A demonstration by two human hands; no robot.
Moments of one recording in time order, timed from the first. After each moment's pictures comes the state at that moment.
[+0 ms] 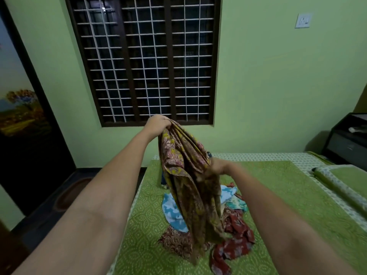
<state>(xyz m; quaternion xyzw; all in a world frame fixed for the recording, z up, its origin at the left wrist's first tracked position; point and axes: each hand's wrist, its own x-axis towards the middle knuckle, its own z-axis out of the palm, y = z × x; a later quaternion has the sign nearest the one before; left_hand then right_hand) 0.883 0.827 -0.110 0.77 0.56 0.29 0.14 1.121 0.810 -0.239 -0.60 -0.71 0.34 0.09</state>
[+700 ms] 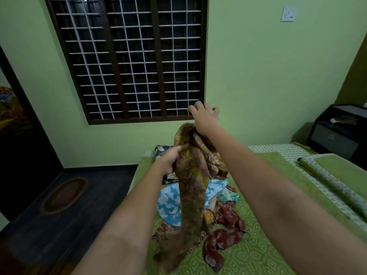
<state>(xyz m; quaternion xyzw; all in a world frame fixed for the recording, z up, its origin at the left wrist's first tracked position) 0.948 0.780 -0.206 0.49 0.47 0.30 0.67 1.087 0.802 -0.122 -0.67 -0.71 -0.17 0.11</state>
